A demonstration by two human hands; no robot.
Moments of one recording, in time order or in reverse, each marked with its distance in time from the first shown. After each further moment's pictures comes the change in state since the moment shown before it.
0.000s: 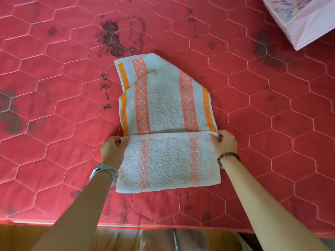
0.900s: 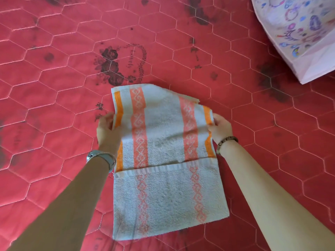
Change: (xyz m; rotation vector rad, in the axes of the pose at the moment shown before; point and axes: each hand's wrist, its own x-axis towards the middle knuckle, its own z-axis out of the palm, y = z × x) left_hand 0.105 0.120 0.005 -0.457 0.176 0.058; right_hand 0.116 -0.119 -0.007 0.300 -0.083 -0.057
